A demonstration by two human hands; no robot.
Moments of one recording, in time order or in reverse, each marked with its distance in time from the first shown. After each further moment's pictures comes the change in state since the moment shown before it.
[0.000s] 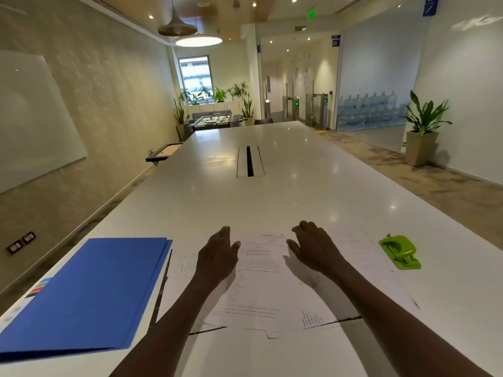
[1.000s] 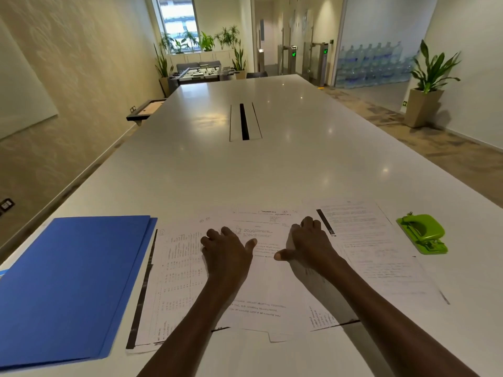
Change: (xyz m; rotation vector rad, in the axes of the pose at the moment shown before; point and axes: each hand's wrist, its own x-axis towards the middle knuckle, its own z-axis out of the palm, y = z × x) left_hand -0.001 0.015 0.058 0.221 0.030 -0.267; right_hand 0.008 -0.030 0.034 0.126 -0.442 0.279
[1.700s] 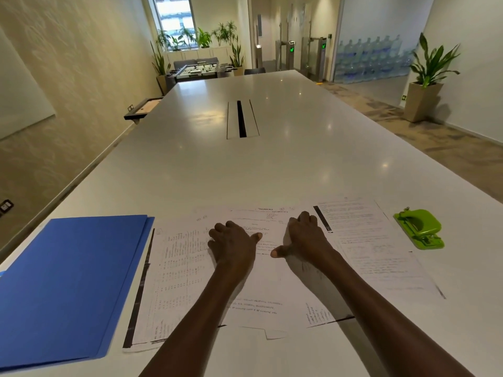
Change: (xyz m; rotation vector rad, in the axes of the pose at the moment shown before) left_hand 0.010 0.029 -0.009 0.063 -0.143 -0.038; right_hand 0.003 -0.003 -0.006 0.053 -0.033 0.014
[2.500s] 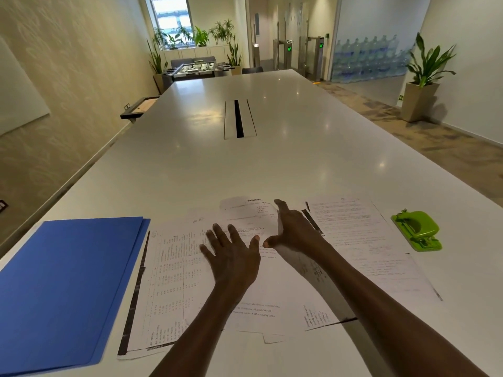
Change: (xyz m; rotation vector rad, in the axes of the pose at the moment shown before) left_hand -0.008 -0.010 0.040 -0.036 -0.017 0.064; right_hand 0.025 -0.006 -0.005 0.296 0.055 -0.118
